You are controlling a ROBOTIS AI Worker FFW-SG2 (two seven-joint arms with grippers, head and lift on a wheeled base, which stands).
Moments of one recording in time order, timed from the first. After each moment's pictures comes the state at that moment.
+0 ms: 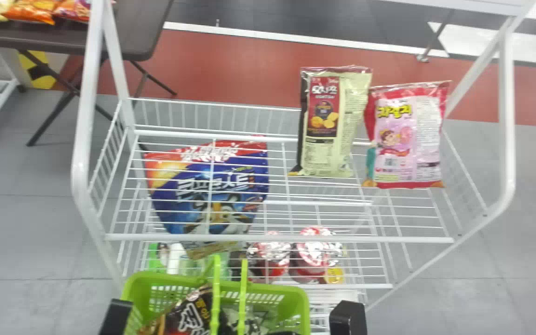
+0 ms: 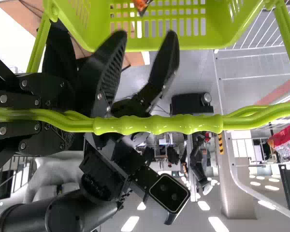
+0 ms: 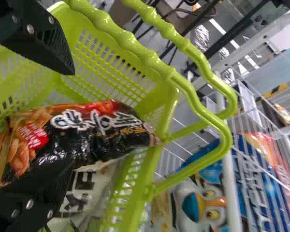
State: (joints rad) left arm 0.47 0.07 -0.04 -2.08 0.39 1.54 -0.96; right arm 0.76 -0.25 0.13 -2.15 -0.20 0.58 0.54
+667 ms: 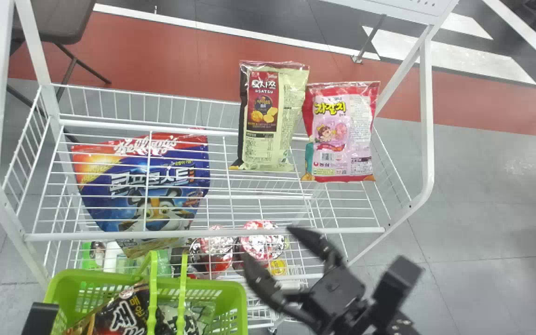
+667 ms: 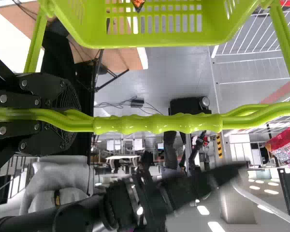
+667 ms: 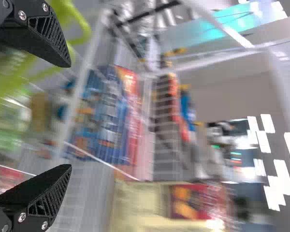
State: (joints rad) left arm 0.46 0.08 -0.05 -2.08 0.39 1.54 -0.95; right arm 0.81 -0.15 -0.11 -2.19 -0.21 -0.07 0.47
